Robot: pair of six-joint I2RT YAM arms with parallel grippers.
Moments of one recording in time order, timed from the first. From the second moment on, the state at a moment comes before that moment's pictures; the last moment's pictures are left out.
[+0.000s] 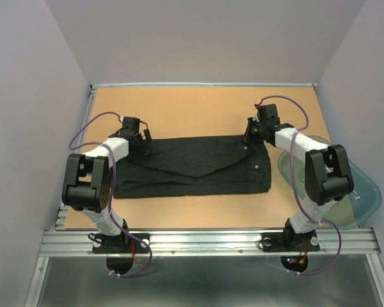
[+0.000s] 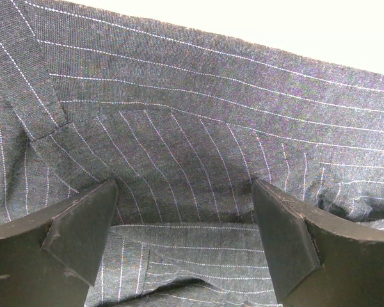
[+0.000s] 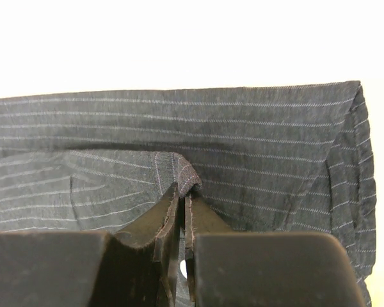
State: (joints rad) left arm -0.14 1.64 0.93 -0.32 -0.10 -0.40; right arm 0.23 1.72 1.11 -0.24 -0.12 0.40
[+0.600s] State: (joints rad) left arm -0.14 1.65 0.93 -0.31 -0.10 -0.40; right arm 0.20 1.70 0.96 -0.20 -0.09 0.45
